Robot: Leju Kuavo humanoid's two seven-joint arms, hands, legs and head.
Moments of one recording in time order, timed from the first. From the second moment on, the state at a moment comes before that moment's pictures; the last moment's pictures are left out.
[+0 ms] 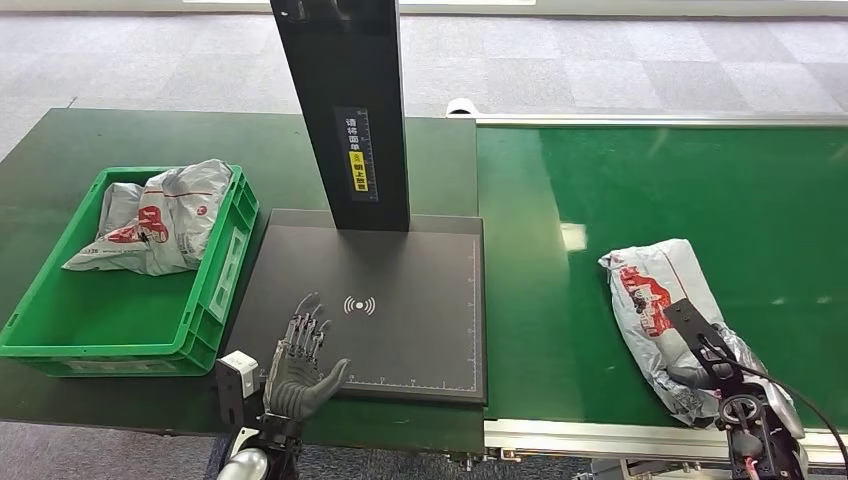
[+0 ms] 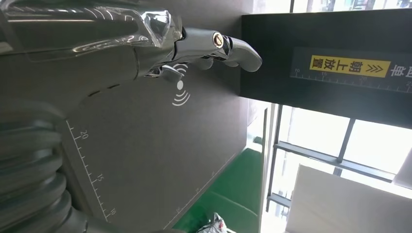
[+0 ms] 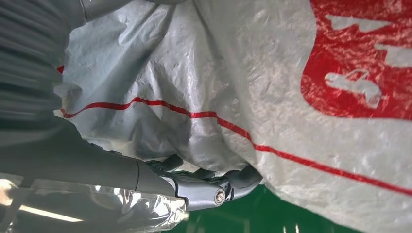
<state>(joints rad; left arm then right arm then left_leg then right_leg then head) -0.04 -0.18 -0.30 -1.21 0.10 0.01 -0.56 -0.39 -0.25 -0.29 -0.63 0.92 0.11 0.12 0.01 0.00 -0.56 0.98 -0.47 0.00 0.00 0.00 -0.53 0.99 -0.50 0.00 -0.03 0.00</state>
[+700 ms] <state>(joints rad) 0.03 -0.15 -0.30 -1.27 0.12 0.09 -0.59 -0.40 -0.21 -0.16 -0.77 0.76 -0.10 -0.17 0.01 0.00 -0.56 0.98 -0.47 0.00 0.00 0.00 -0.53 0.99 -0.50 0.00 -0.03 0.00</state>
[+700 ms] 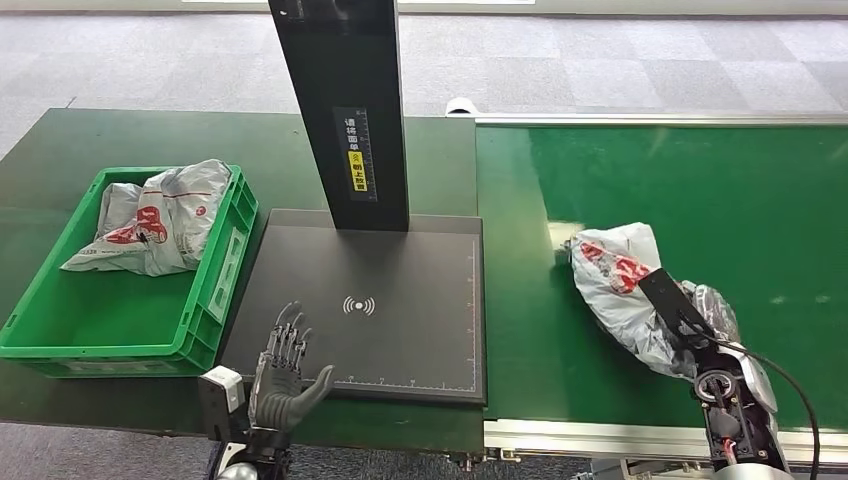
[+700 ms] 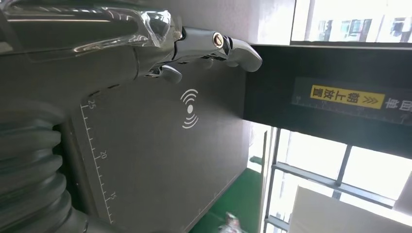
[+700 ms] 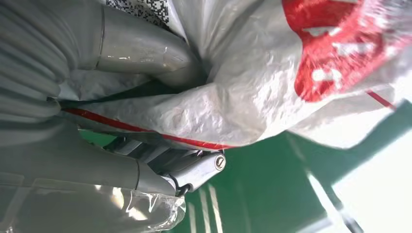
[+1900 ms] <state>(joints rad) -0.06 -0.15 -0.22 -1.45 0.05 0.08 -0.63 -0.29 0.10 0.41 -1.33 0.35 -0.05 -0.37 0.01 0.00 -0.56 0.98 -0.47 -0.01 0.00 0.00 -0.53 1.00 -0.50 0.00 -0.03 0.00</state>
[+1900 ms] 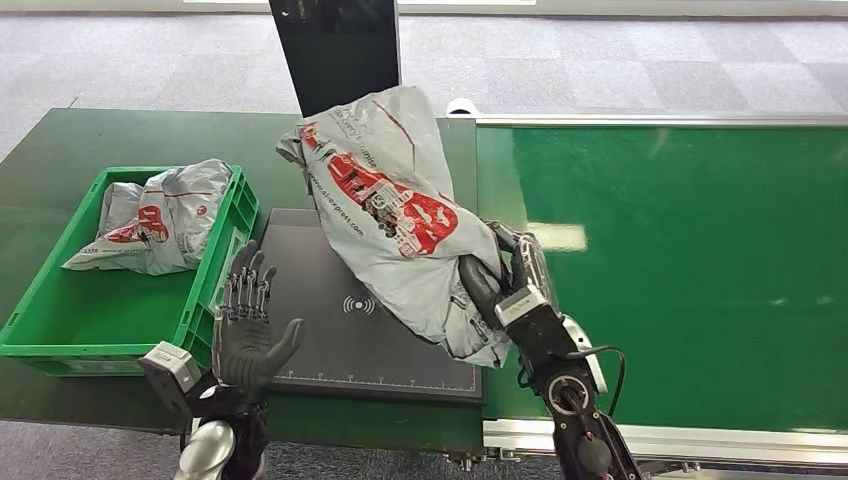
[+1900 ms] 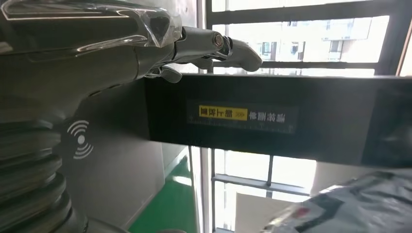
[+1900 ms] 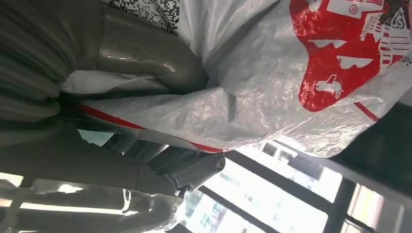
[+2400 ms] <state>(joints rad) -0.07 -0.16 -0.18 -1.46 0.03 0.08 -0.58 -0.37 0.15 0.40 -1.08 0.37 -0.07 -0.26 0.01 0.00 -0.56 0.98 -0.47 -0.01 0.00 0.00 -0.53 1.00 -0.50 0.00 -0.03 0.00</state>
